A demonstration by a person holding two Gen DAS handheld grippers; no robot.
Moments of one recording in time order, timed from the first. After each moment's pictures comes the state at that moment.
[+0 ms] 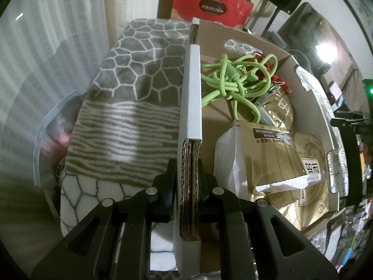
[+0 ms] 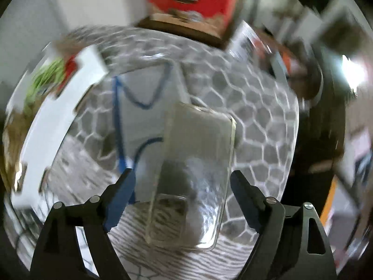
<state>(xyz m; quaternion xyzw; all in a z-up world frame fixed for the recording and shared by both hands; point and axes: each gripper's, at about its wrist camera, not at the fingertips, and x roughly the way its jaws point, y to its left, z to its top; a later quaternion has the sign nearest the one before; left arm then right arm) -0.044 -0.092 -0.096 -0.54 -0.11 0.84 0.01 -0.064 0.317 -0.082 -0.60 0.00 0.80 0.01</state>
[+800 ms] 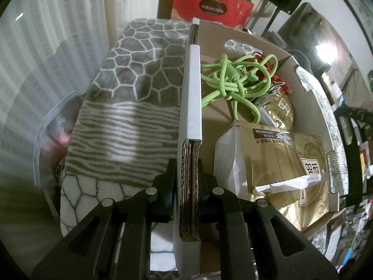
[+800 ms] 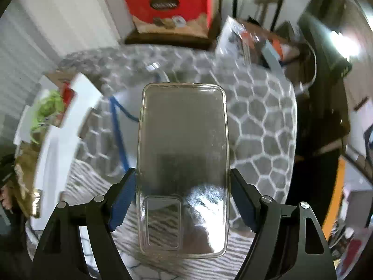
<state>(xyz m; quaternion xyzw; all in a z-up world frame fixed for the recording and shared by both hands) -0.044 -0.093 -0.096 -0.54 -0.11 0.83 0.01 -0.069 0.321 -0.066 -0.57 0.05 0.82 0.02</state>
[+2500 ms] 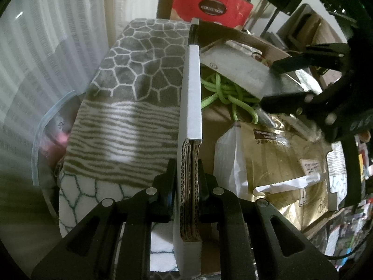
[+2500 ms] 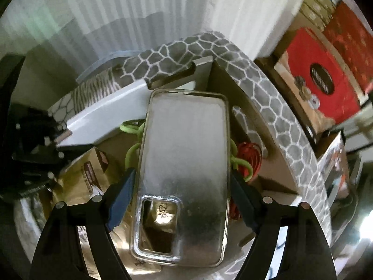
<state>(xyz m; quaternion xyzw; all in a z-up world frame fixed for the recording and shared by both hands) -0.044 -0.094 -0.095 -0.54 -0.11 0.83 0.01 -0.163 0.057 -0.082 -0.56 -0.20 0.77 -0.22</state>
